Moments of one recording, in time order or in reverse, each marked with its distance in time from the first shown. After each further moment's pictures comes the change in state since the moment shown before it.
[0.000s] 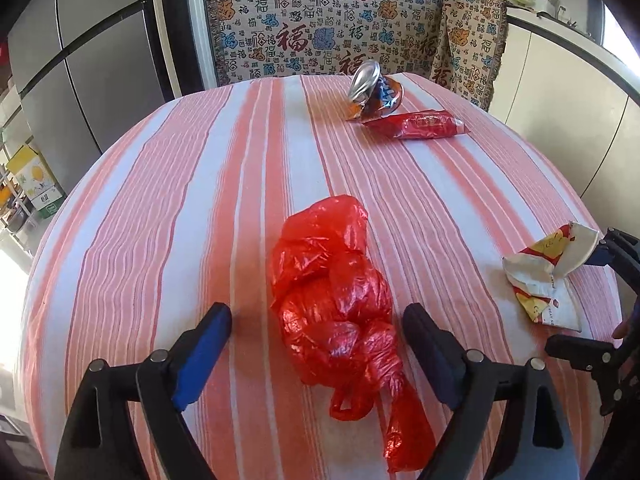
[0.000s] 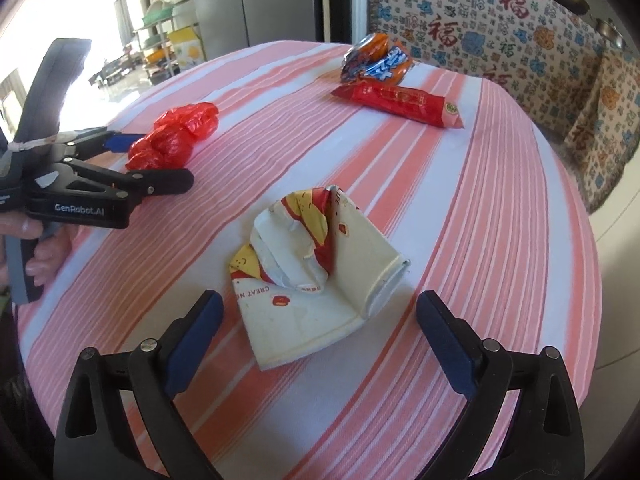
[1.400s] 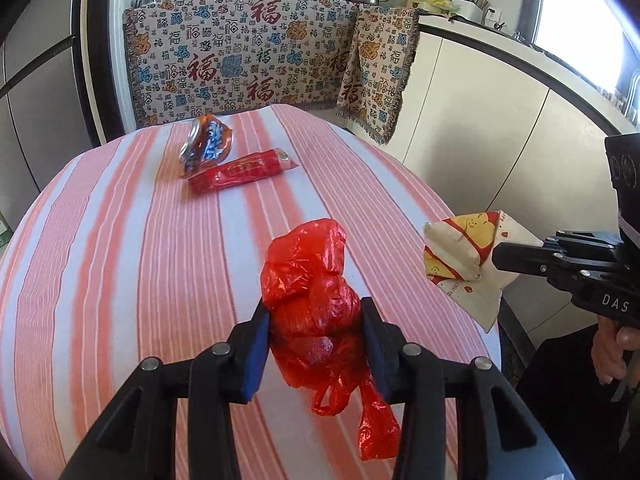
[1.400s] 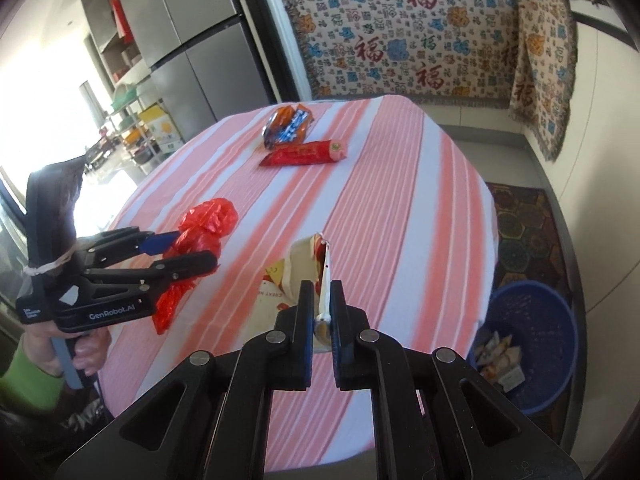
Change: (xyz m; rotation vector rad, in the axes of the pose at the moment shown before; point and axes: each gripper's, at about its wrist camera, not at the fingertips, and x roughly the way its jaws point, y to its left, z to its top) left arm -0.052 -0.130 0.017 0.088 -0.057 -0.231; right arm -0.116 -0.070 -0.021 0.270 -0.140 -0.017
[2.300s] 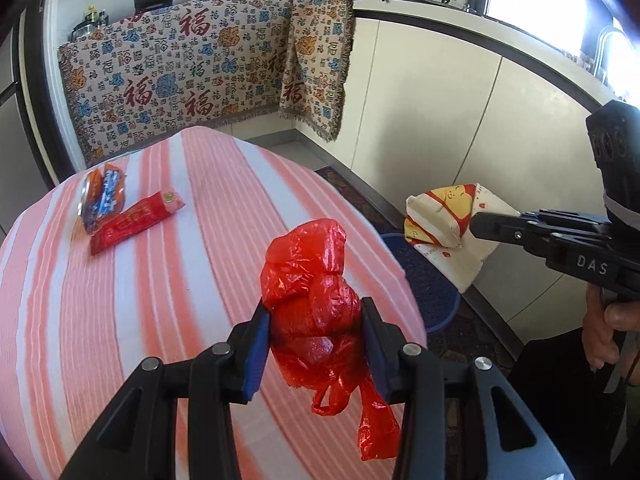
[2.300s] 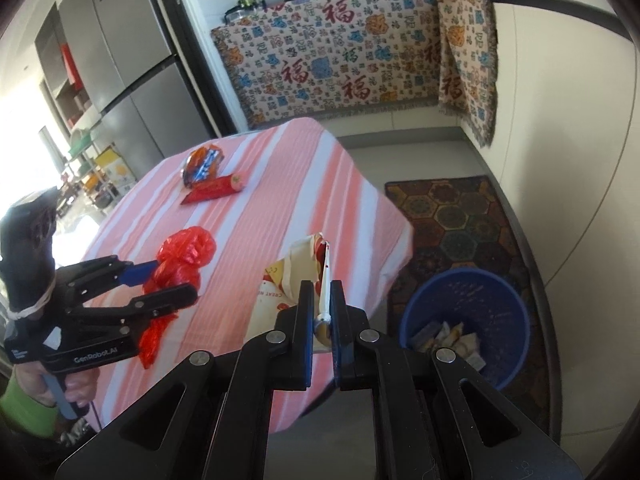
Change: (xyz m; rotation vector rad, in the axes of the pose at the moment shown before) left arm 0.038 -0.104 0.036 0.130 0.010 -0.096; right arm -0.052 -0.099 -0.012 0.143 -0.077 -0.155
